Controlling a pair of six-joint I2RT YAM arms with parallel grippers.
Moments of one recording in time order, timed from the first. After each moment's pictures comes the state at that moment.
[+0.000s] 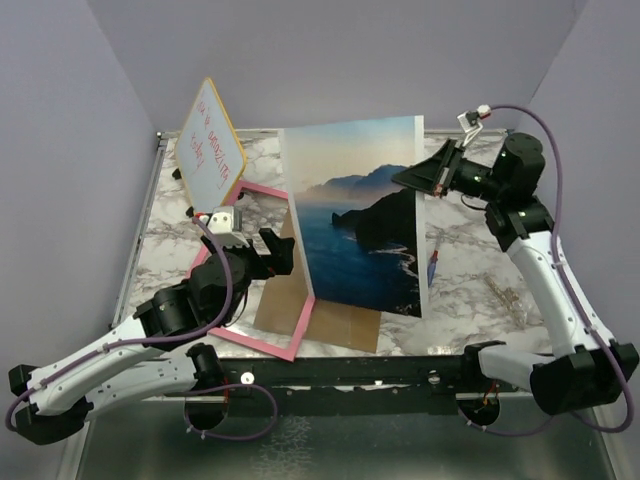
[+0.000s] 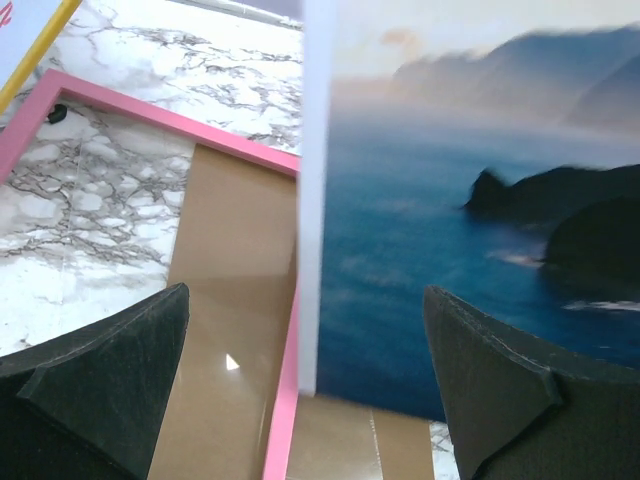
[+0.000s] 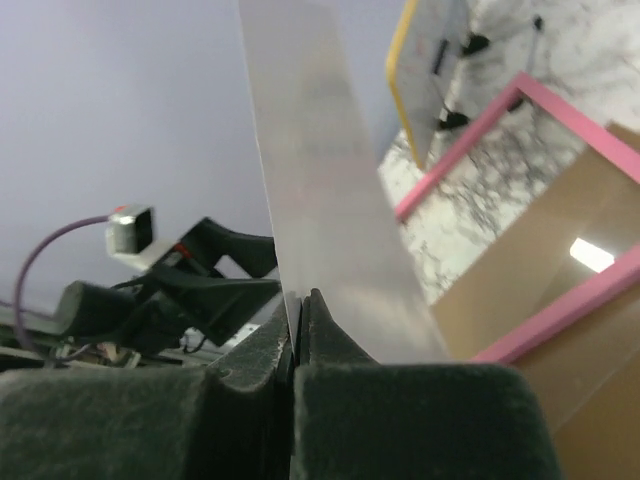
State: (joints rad) left arm -1.07 0.68 0.85 -0.46 -0.75 -0.60; right arm 0.15 1.16 1.22 -0.08 -0.92 0.88
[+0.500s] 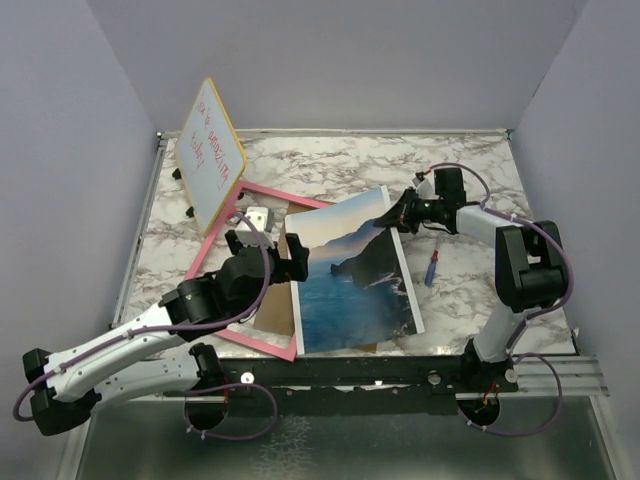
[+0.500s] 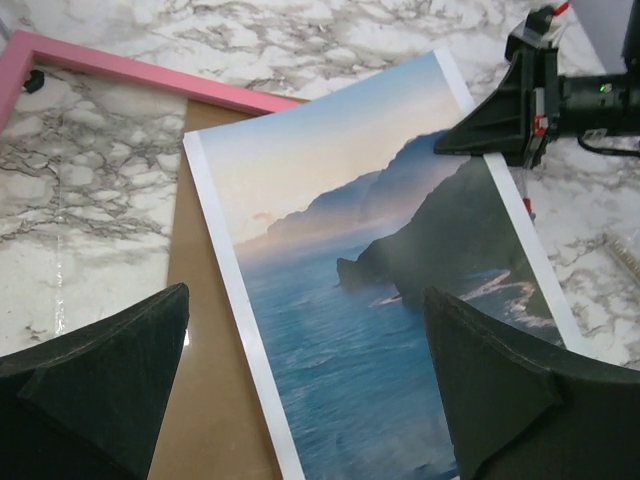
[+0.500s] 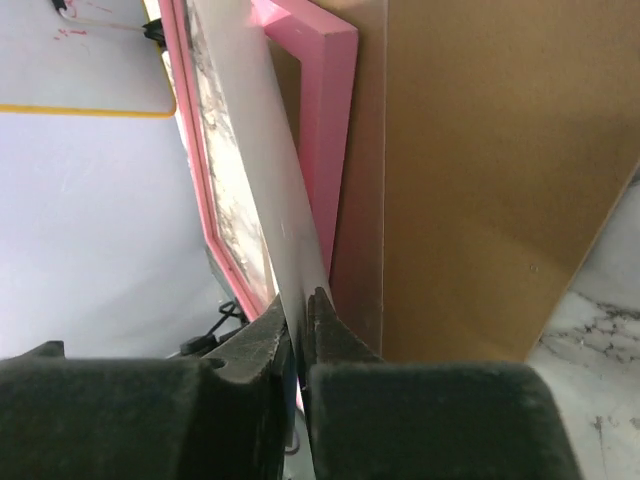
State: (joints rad) left arm -1.07 0.76 0.85 -0.47 -0.69 -0.57; right arm 0.15 1.78 1.02 -0.05 -0.82 0.76
